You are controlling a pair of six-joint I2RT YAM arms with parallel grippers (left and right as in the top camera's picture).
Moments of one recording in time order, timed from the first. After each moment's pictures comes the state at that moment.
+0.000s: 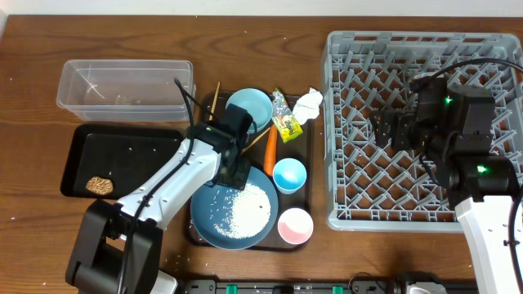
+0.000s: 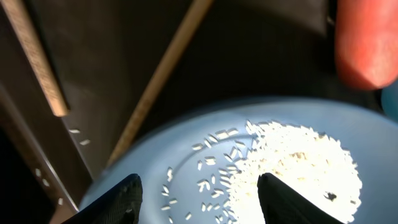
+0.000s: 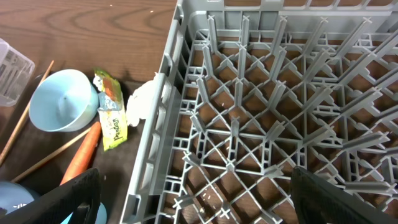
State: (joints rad) left arm -0.46 1.63 1.04 -0.91 0.02 -0.20; right arm 0.02 1.16 1.07 -0.66 -0.21 0.04
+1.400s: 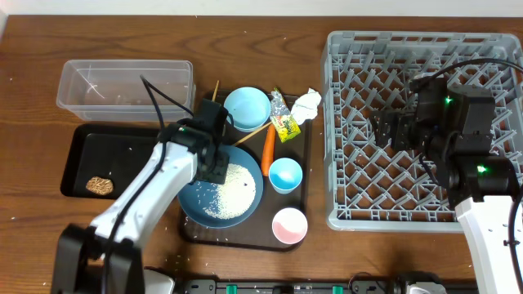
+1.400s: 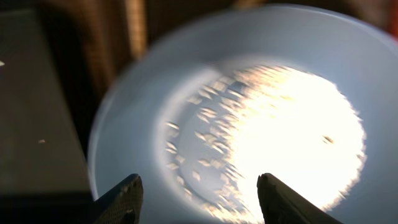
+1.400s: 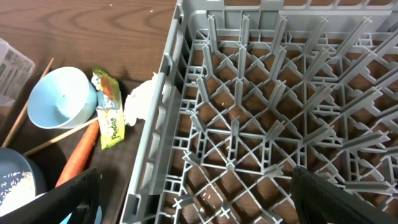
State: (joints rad) left arm -0.35 1.51 1.02 -0.94 -0.04 -0.14; right arm 0.02 1.16 1.07 -0.66 -0.21 0.04
